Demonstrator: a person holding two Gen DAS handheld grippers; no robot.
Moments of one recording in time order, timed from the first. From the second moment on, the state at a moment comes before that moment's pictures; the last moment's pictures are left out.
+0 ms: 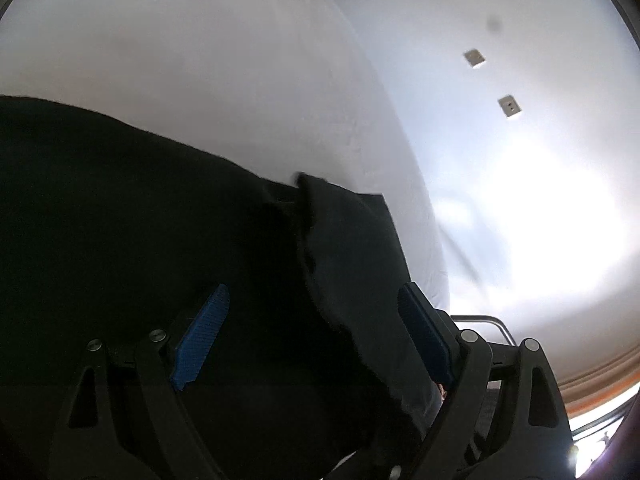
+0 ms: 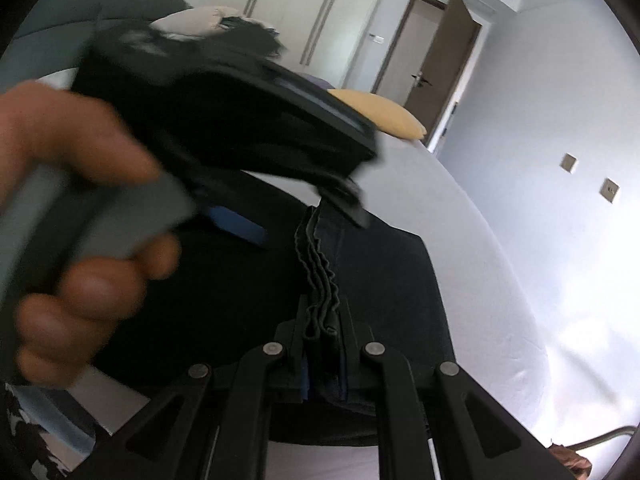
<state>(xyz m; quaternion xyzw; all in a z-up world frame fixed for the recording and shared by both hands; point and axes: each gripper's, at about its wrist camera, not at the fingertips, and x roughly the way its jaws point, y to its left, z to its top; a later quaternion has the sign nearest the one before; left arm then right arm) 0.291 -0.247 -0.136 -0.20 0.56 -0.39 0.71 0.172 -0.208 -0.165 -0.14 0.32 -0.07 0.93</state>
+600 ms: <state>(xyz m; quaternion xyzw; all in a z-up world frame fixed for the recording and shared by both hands) 0.318 -0.155 -0.103 -0.08 0.53 -0.38 0.75 0.166 -0.133 -0.153 -0.23 0.30 0.05 0.93</state>
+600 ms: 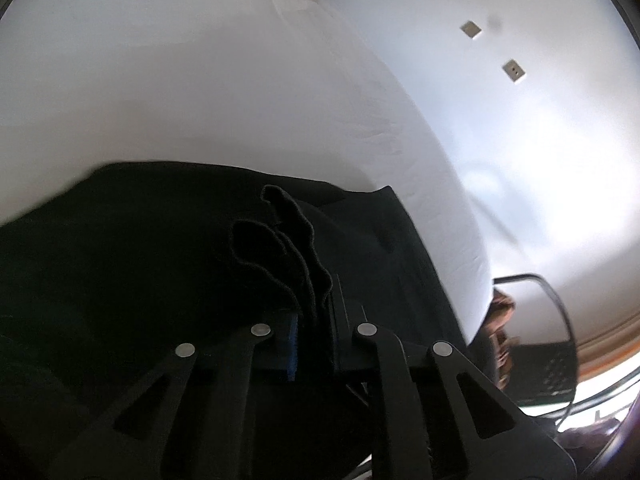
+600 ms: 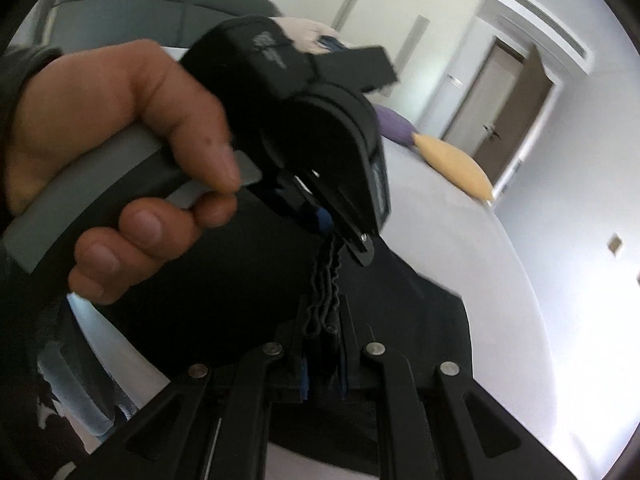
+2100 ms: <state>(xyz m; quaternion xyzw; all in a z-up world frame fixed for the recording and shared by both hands) 0.259 -0.046 -0.137 0.13 0.46 -0.23 0.85 0.289 -0.423 -0.153 0.26 0.42 0.23 0.84</state>
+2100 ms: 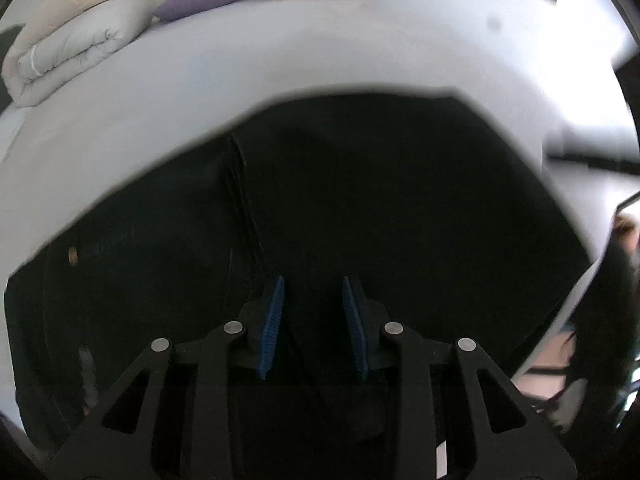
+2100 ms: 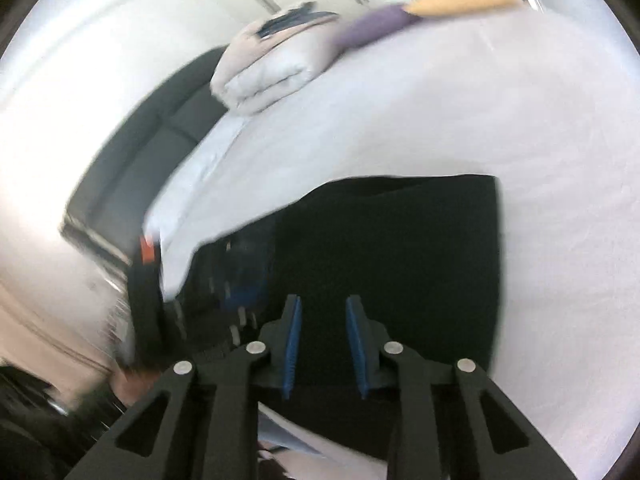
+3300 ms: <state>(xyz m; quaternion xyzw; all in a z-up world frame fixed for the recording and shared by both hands) 0.243 -0.030 -0.150 0.05 0.46 -0.22 0.86 0.218 -0.400 -0.237 0.36 0.50 0.22 0.75</state>
